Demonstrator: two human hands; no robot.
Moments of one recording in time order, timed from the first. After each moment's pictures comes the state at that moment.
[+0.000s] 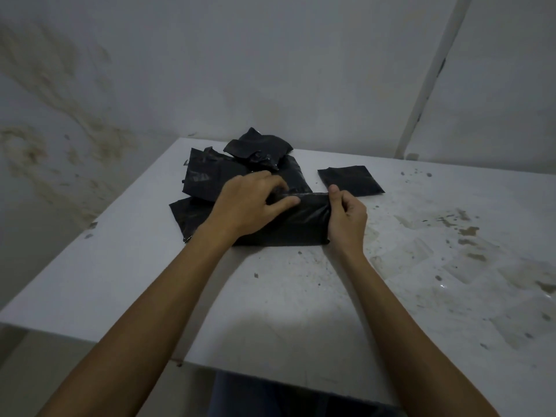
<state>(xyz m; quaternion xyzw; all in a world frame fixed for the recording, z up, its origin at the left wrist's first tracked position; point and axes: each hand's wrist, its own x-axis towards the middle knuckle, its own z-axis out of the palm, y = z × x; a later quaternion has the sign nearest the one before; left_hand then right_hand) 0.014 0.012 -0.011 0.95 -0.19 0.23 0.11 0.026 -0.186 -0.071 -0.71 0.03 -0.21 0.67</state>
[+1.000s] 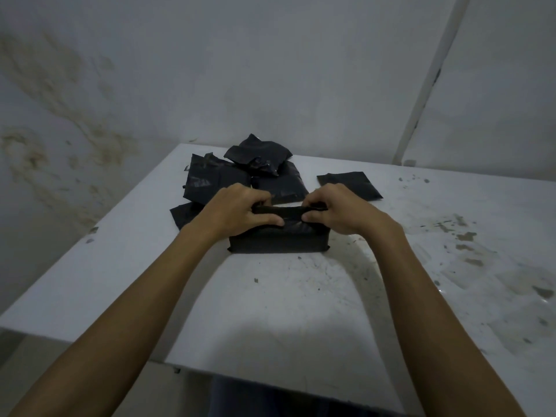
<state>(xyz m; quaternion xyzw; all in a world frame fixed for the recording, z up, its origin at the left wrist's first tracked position) 0.026 0.045 -0.017 0.94 -0.26 0.14 0.18 0.033 -0.205 0.016 -0.93 -0.25 0.08 0.24</state>
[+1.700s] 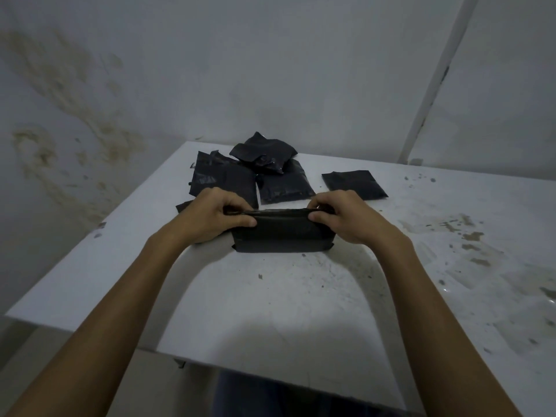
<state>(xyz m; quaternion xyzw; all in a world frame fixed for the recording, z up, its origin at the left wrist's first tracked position) -0.011 0.083 -0.009 0.93 -0.18 0.03 0.33 0.015 -0.213 0.003 -0.93 -0.25 0.04 0.28</state>
